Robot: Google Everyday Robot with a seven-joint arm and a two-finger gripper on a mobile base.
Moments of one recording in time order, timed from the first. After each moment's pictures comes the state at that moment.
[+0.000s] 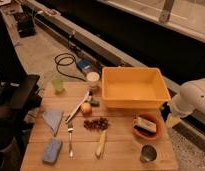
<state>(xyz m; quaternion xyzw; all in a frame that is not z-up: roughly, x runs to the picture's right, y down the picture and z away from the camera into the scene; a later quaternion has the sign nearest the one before) 0.354 0.137 0.718 -0.24 0.04 0.17 0.96</state>
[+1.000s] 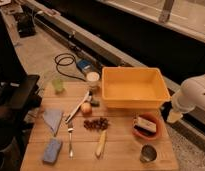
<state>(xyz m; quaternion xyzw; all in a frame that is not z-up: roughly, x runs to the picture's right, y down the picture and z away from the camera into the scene) 0.357 0.092 0.691 -0.19 0.05 0.14 0.97</state>
